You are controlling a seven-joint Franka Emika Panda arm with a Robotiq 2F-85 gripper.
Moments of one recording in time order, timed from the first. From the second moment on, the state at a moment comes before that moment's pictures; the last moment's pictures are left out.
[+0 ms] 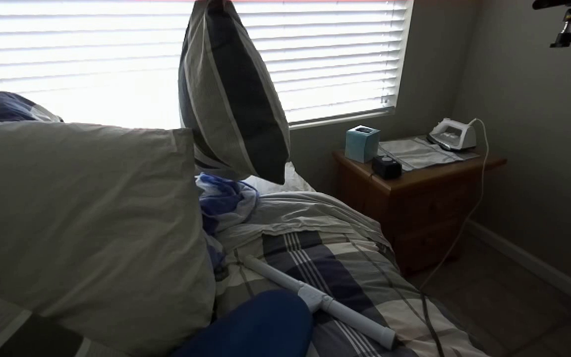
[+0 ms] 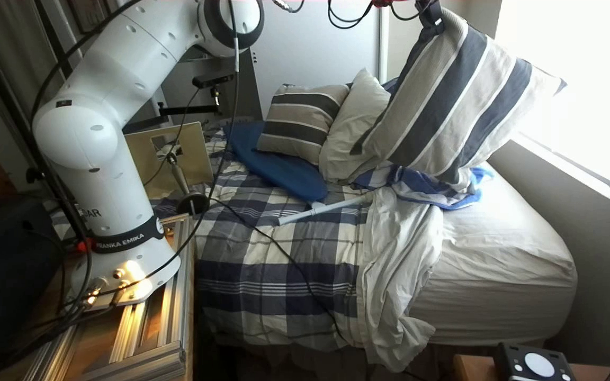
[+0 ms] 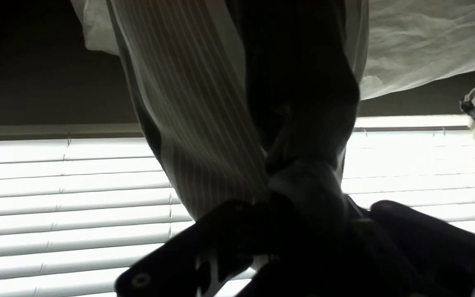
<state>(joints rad) 0.27 0.86 -0.15 -0.56 -0.17 1.99 0.69</state>
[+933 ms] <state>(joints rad) 0.35 0.73 -0.39 -0.53 -0.33 1.88 1.01</state>
